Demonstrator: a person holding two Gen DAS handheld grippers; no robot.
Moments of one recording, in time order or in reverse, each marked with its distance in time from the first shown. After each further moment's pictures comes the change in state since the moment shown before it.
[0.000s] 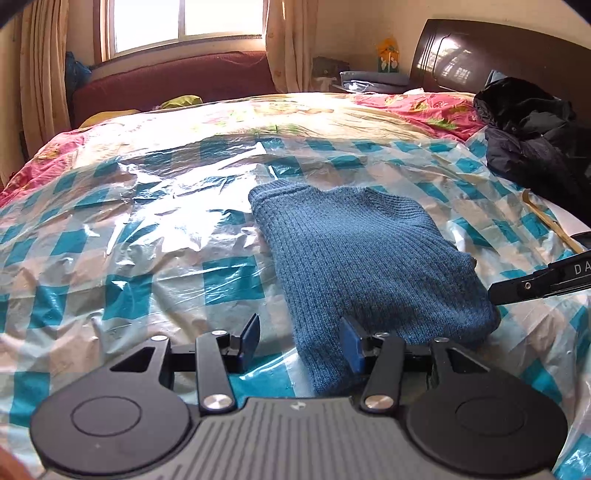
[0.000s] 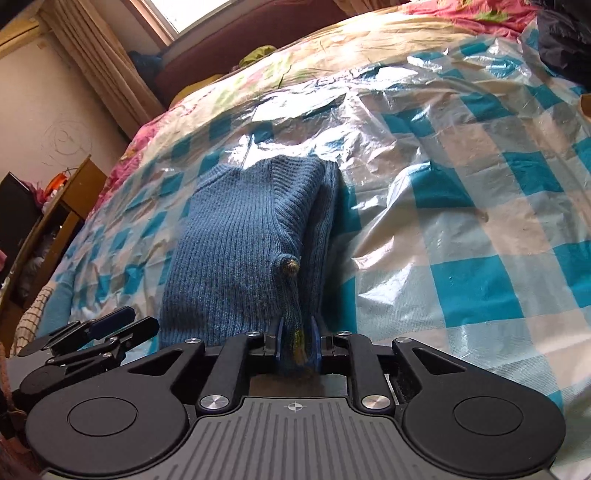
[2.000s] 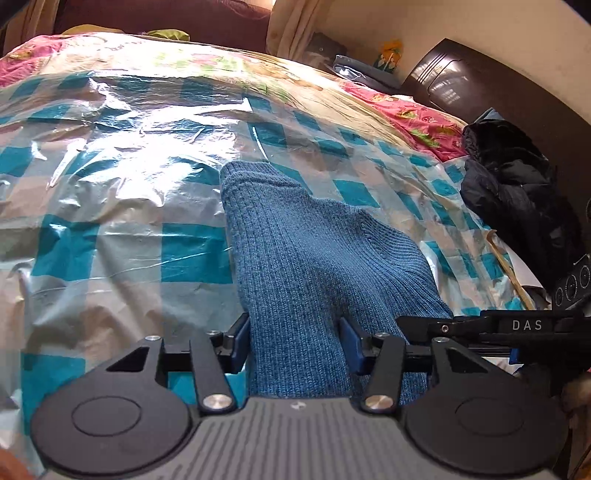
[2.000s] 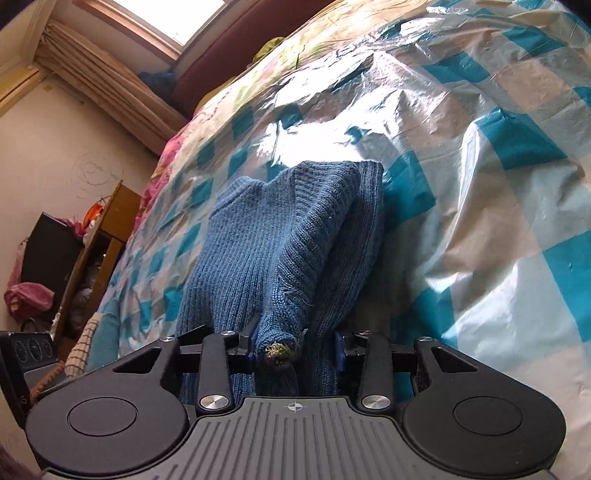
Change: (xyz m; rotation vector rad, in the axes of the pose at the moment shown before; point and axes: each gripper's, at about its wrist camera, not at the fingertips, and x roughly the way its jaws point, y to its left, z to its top) left arm 0.034 0.043 0.004 -0.234 0.121 -0.260; right arm 0.065 0.002 0.002 0.161 0.067 0.214
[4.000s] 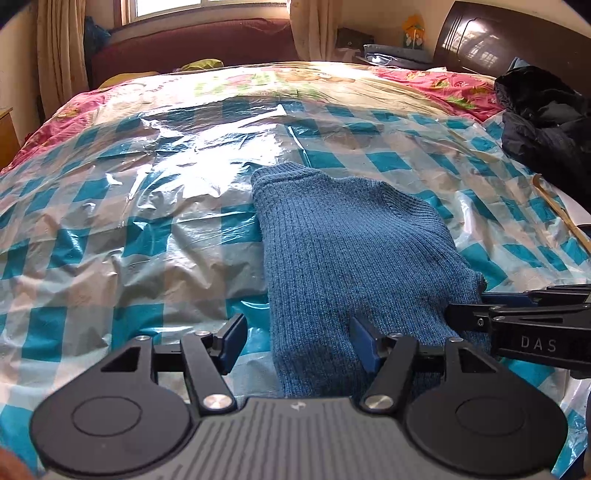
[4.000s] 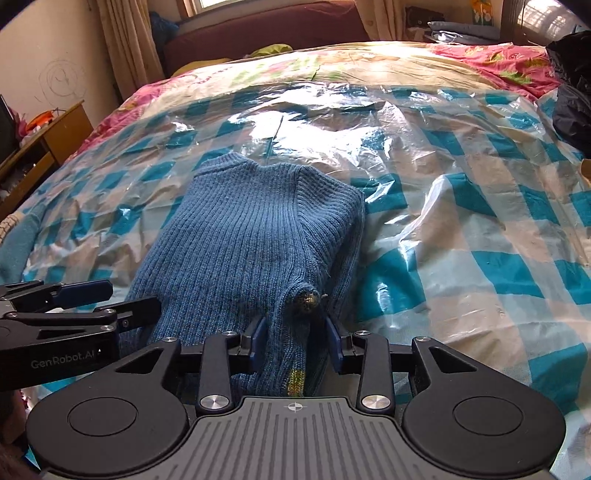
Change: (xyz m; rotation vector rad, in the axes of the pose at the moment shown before) left arm -0.036 -0.049 -0.042 0.150 -0.010 0.315; right arm -0.030 0.076 -0.069 -0.350 -0.080 -0.412
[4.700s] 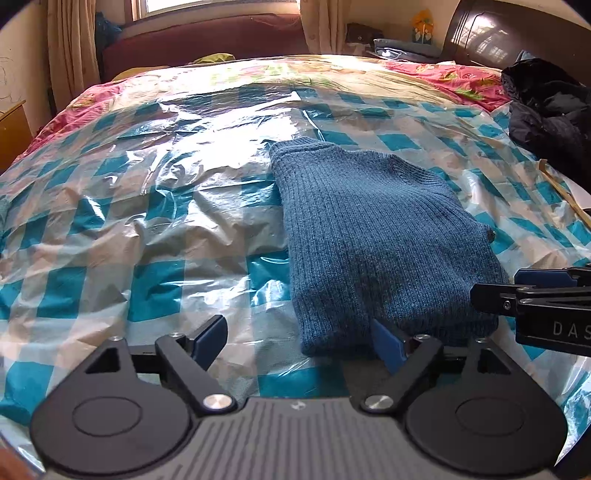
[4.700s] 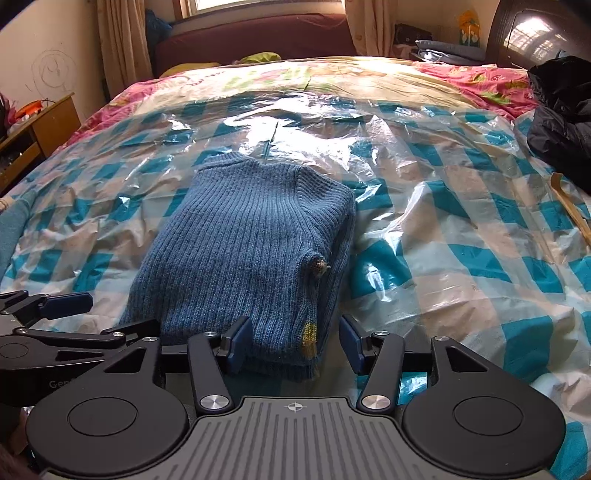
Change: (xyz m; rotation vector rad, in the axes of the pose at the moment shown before) left arm -0.013 0.006 -0.034 -0.002 0.013 0.043; right arm -0.027 0.027 -0.023 -0.041 -0.033 -0.098
